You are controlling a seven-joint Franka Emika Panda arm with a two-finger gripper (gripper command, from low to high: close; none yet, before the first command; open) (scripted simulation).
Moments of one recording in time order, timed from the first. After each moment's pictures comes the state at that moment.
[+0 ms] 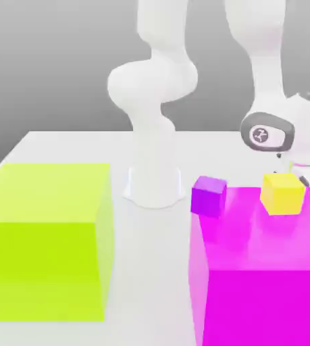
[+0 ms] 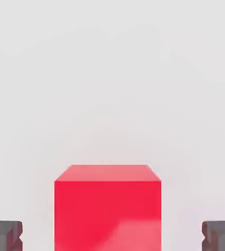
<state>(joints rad) 0.78 0.27 0.14 -2.75 -0.29 3.01 0.18</state>
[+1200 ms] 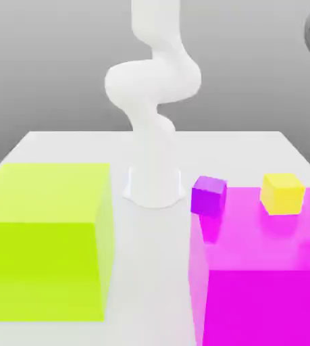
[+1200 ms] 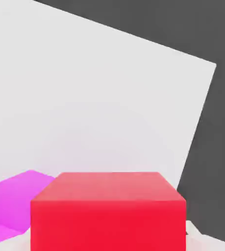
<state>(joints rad) 0.44 0.02 0.14 -2.06 0.07 2.13 -0.60</state>
